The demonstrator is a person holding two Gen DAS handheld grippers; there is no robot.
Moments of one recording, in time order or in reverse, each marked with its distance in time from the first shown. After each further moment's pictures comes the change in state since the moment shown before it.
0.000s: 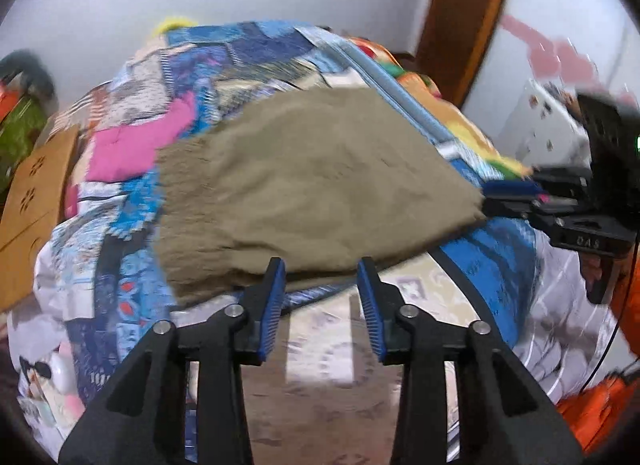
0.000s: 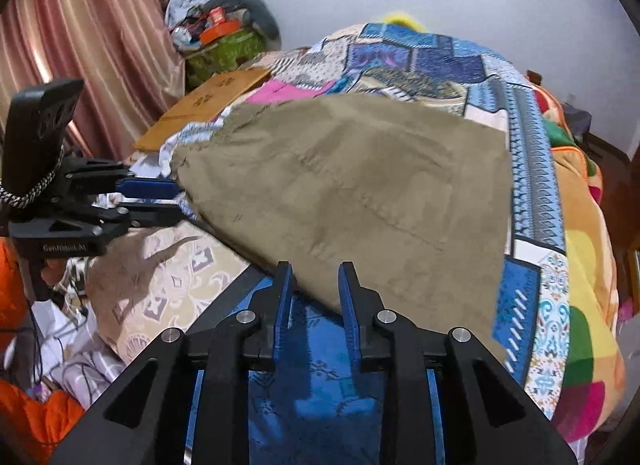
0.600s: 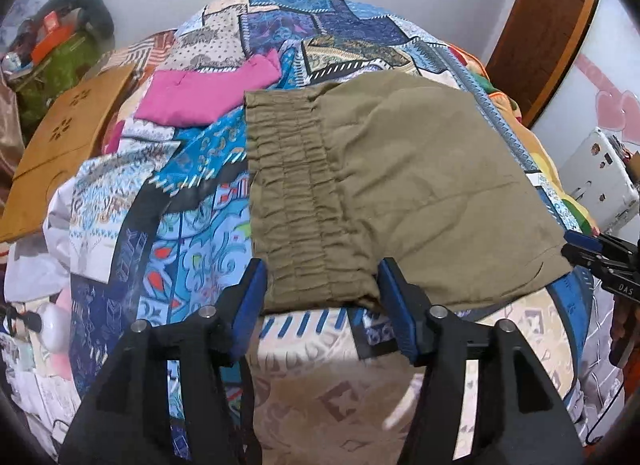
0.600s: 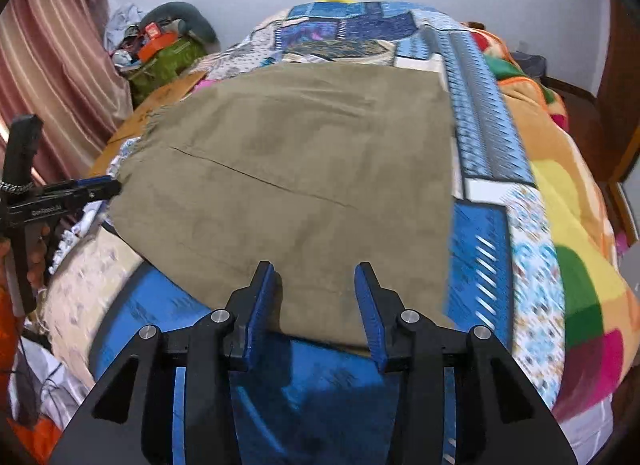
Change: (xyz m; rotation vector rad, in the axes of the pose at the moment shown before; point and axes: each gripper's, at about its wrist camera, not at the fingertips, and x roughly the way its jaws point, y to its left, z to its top) left arm 0.047 0.063 -0.019 -0.205 0.046 0.124; right arm 0.018 -0.051 -0.031 0.187 0.047 -0.105
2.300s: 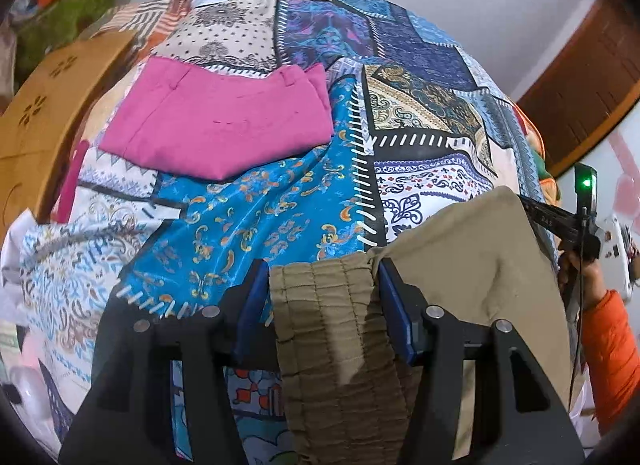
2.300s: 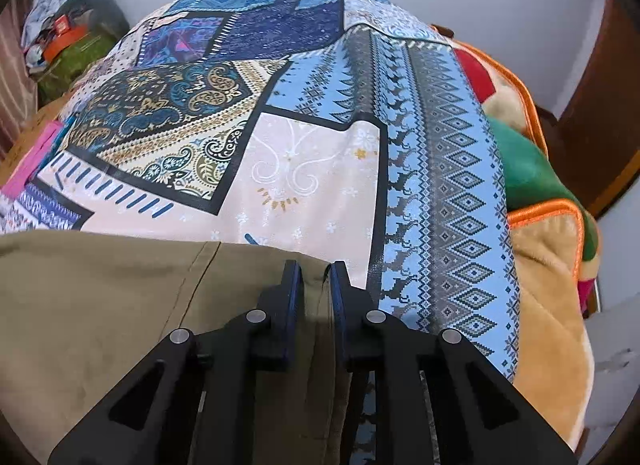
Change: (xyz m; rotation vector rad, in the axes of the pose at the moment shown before) left arm 0.094 0.064 0.132 -0.217 0.048 -0.040; right arm 0.163 -0.111 0.192 -0.009 0.050 -0.270
